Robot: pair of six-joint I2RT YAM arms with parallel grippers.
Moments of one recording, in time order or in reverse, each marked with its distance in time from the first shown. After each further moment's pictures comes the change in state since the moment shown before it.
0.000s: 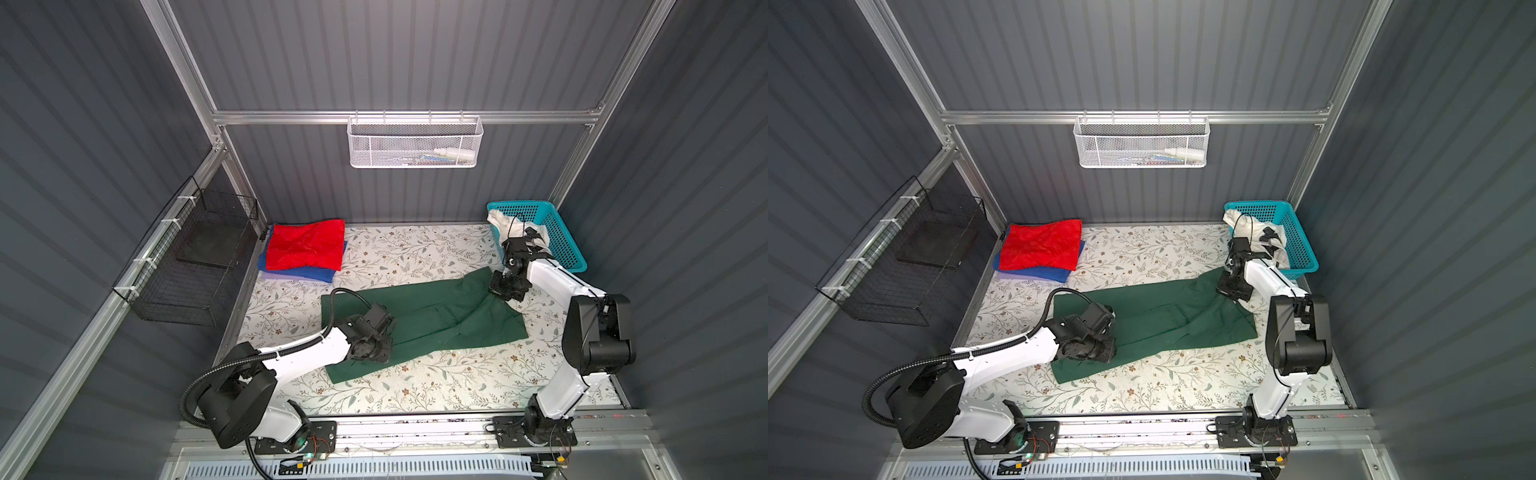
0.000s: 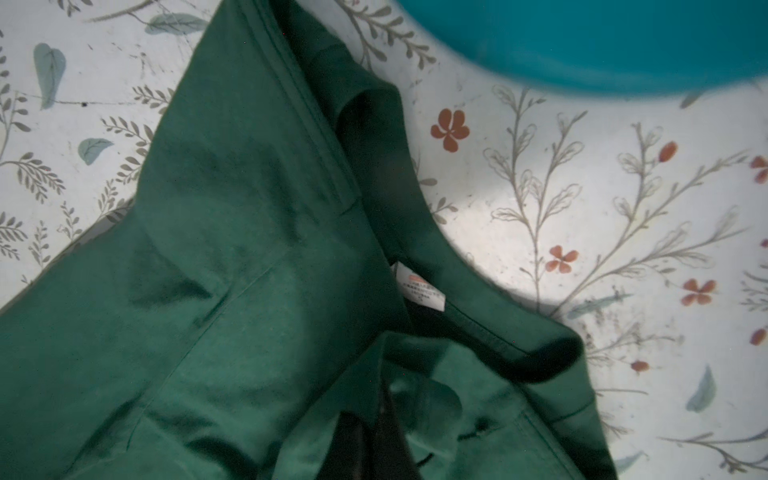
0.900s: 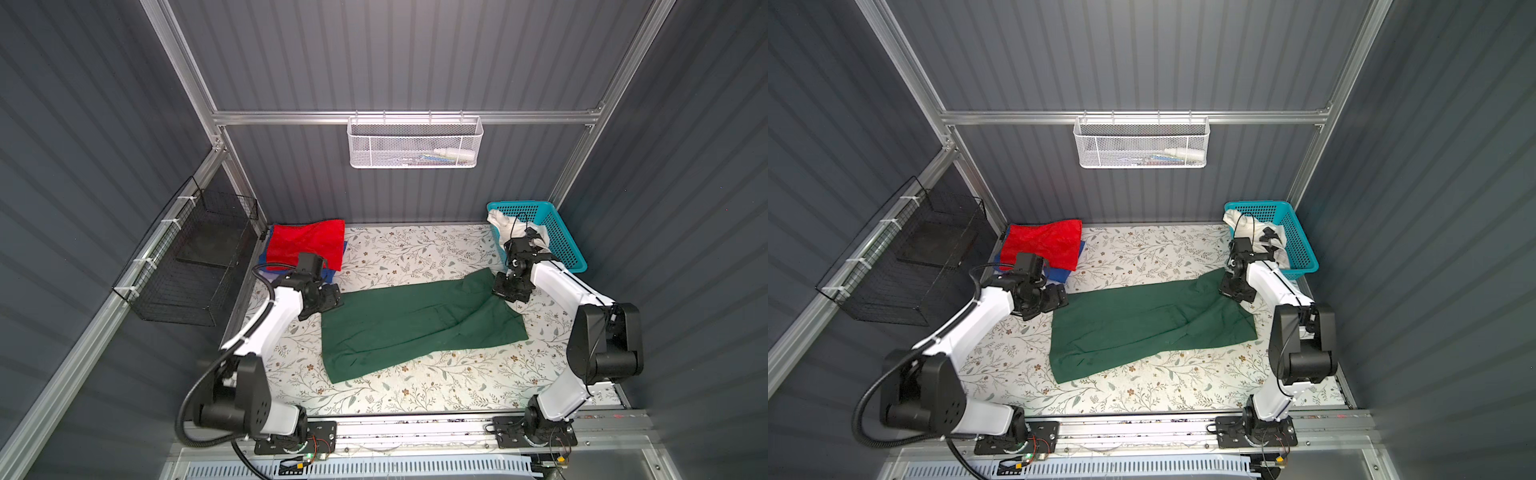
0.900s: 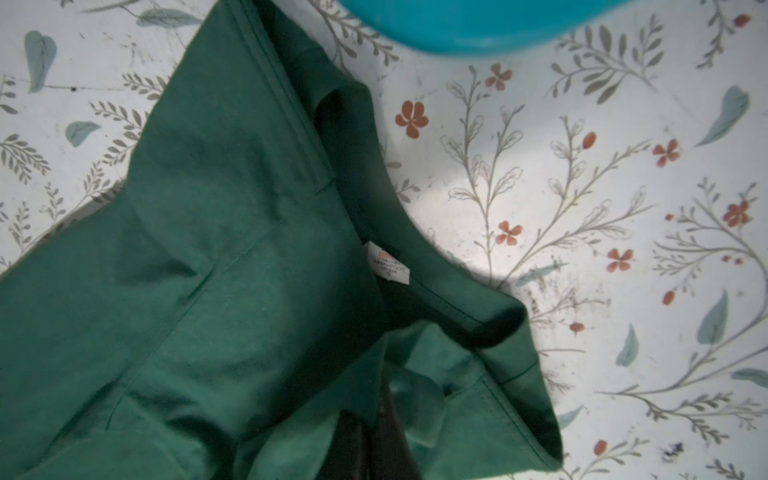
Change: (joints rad) left arm 0.565 -0.063 0.245 -0.263 -0.058 0.040; right arm 0.005 -0.064 -0.013 -0.049 0.061 -0.024
